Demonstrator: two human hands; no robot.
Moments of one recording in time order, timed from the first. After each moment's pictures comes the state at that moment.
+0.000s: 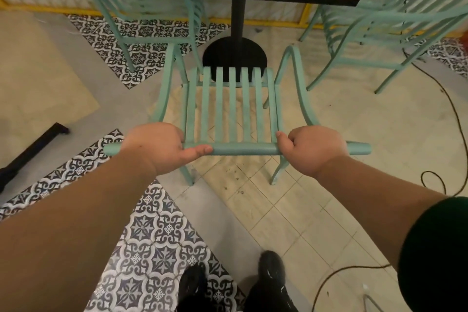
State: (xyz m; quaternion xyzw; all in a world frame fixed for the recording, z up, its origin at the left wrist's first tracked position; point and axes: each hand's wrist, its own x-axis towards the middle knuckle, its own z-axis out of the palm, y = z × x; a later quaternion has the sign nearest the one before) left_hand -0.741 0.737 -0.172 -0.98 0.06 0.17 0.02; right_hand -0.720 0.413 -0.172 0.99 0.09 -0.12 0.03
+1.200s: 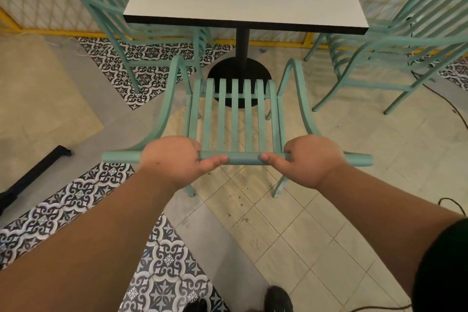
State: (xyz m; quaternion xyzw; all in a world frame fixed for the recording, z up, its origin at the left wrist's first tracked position) left_hand -0.674 0.715 -0.171 -0.99 0.05 0.12 0.01; right_hand -0.643 0.429 -0.171 0.98 0.16 -0.11 -0.01
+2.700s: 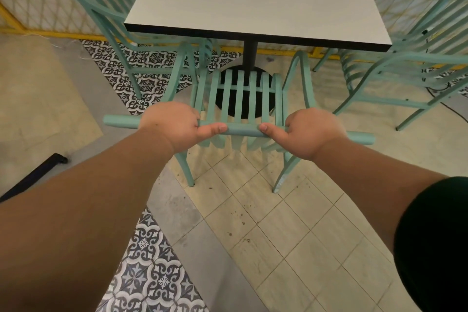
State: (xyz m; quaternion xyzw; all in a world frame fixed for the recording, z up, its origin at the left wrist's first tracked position) left_hand -0.544 0.740 -0.167 -0.99 0.06 0.10 0.04; right_hand -0.517 0.464 -0.173 0.98 0.17 -0.08 0.01
